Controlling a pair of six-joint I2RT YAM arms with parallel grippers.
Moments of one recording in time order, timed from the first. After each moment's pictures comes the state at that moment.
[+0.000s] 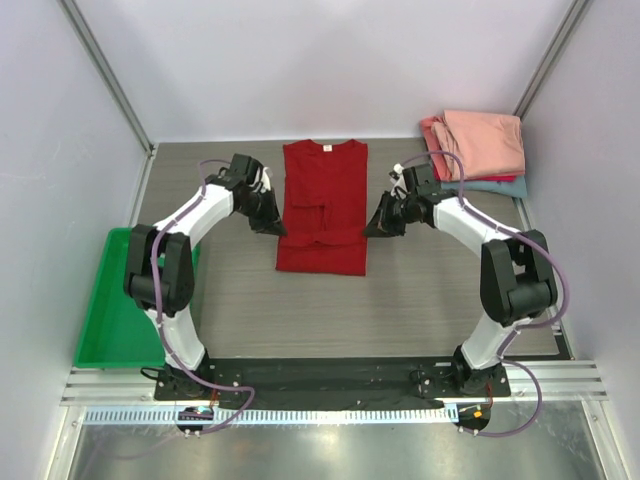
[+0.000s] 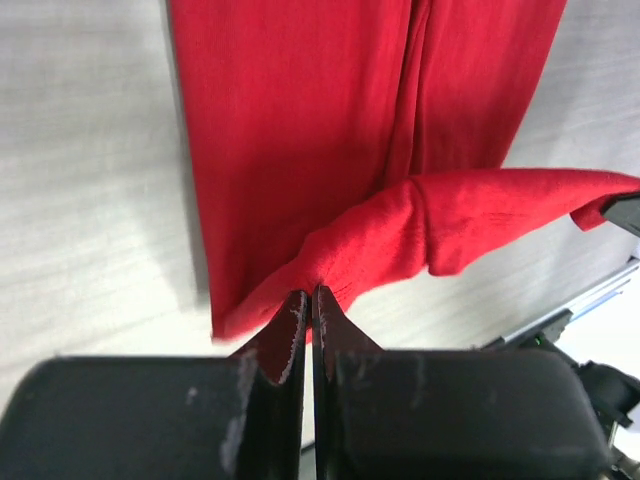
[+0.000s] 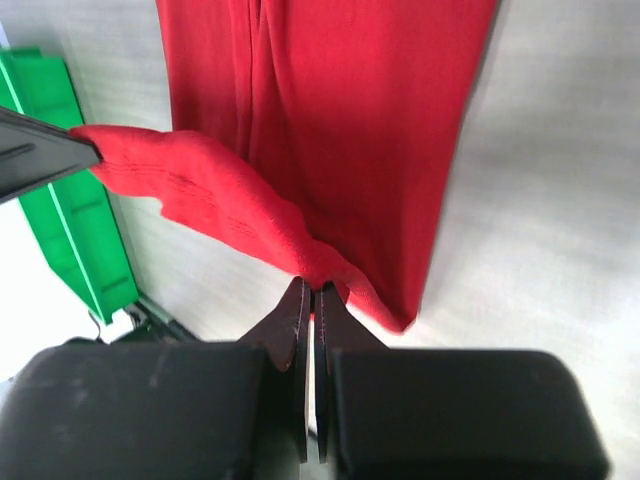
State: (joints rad) left arm -0.28 1.80 1.36 -0.68 0.41 -0.48; right arm 0.27 1.68 1.14 -0.42 -0.51 0.55
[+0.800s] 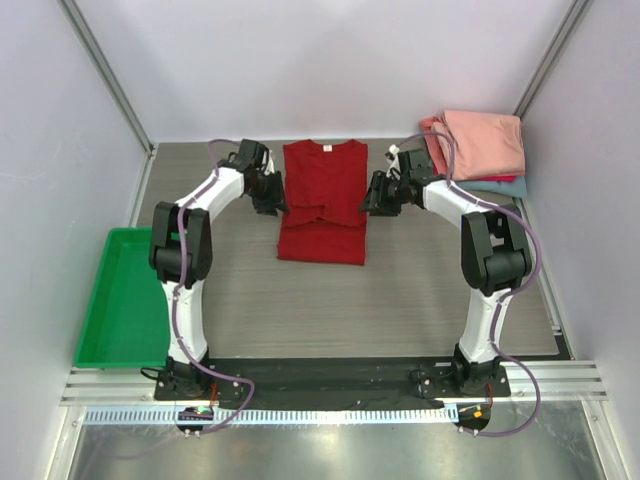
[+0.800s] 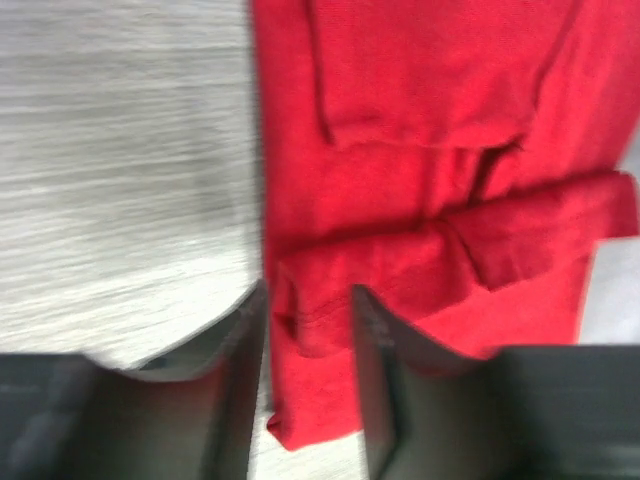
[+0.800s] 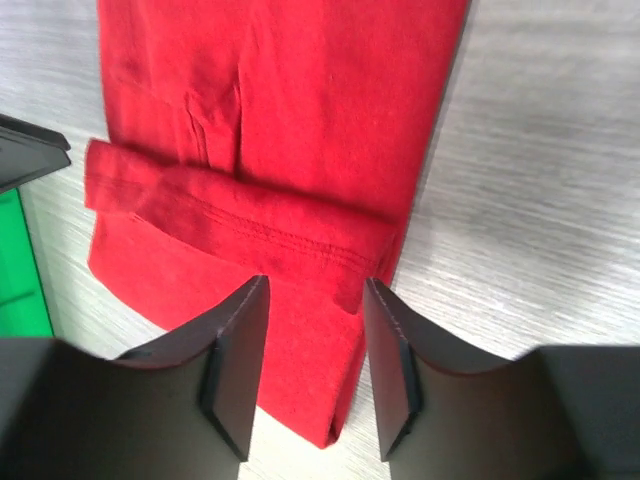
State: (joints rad) left arm -0.25 2.12 1.68 -0.63 0.30 -0.39; right arm 0.24 1.97 1.39 -0.30 -0.43 0.44
